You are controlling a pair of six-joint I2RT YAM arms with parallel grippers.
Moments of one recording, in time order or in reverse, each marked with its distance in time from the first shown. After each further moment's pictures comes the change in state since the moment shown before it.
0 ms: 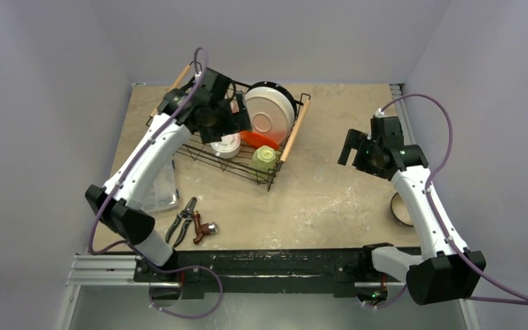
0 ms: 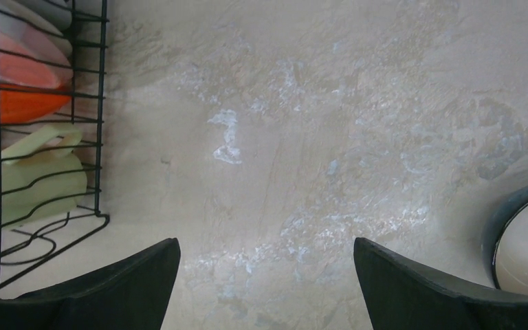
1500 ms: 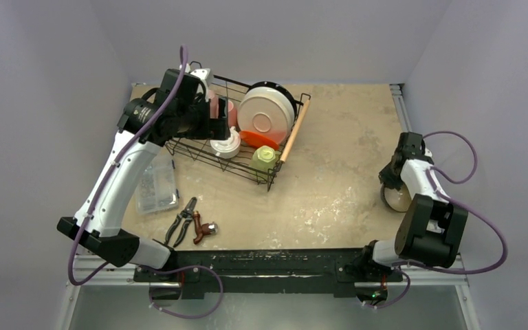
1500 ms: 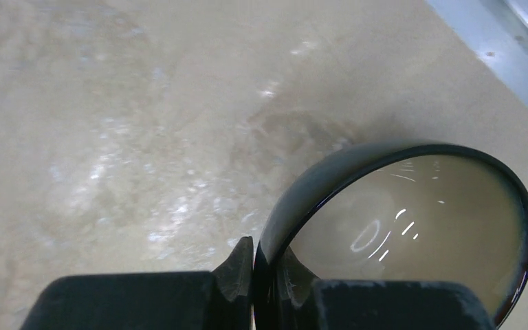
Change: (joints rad) left arm 0.103 -0.240 -0.011 -0.066 0.023 0.436; right arm -0.417 0.292 -0.259 0.325 0.171 0.126
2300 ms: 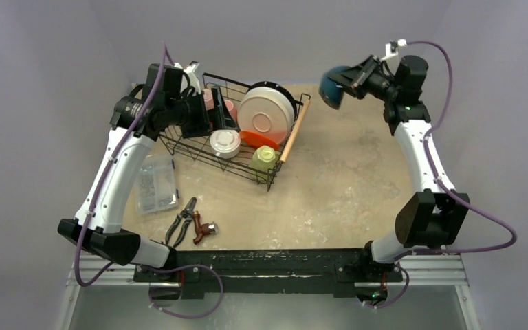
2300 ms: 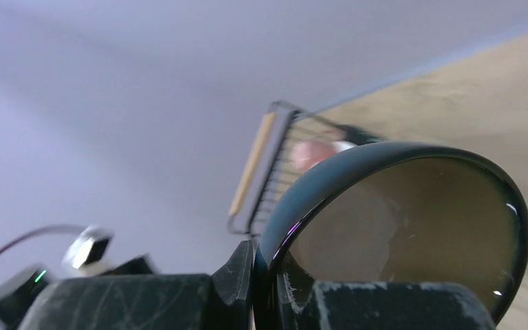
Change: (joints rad) left arm 0.121 0.001 -0.031 0.065 0.314 -0.123; right arm 0.180 0.081 0.541 0.465 -0.917 0.410
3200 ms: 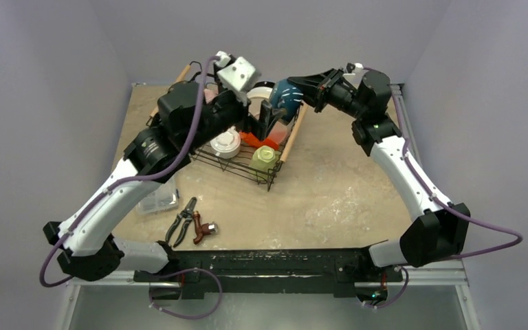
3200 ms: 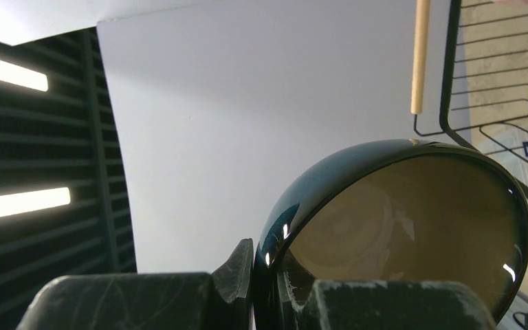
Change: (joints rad) left arm -0.504 -0.190 -0.147 0.711 -0.312 0.486; right arm 0.378 -0.097 -0.090 0.343 0.064 0.811
